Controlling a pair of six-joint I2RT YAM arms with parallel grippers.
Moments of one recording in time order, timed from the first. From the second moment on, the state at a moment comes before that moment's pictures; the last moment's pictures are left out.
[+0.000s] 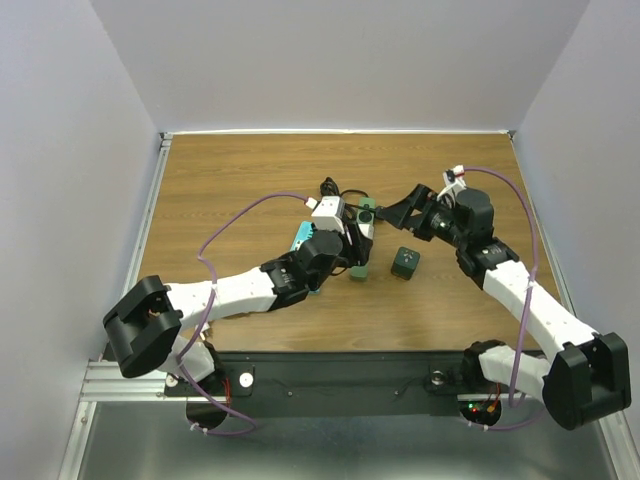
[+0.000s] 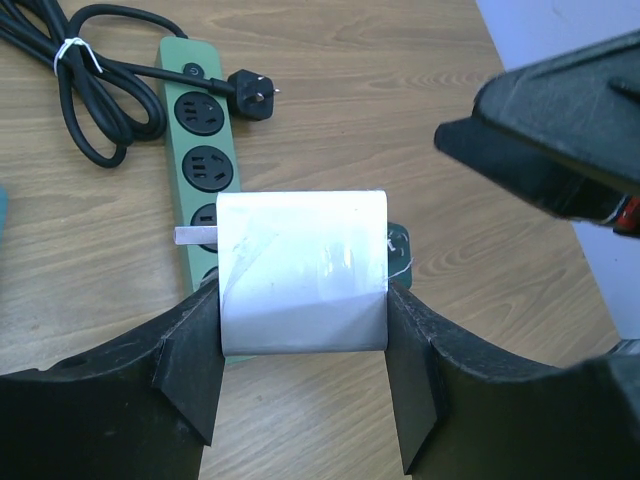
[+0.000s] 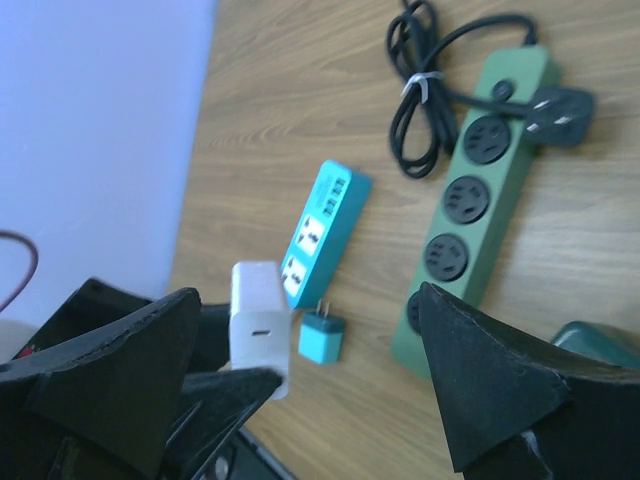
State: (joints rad) left arm -1.03 1.40 0.83 0.25 -0.42 -0.68; right arm 0.28 1.09 0.74 0.05 -0.36 0.77
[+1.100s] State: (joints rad) left arm -1.03 1.36 0.73 0.39 -0.40 -0.57; right arm 0.44 1.35 0.86 0.03 -0.62 0.74
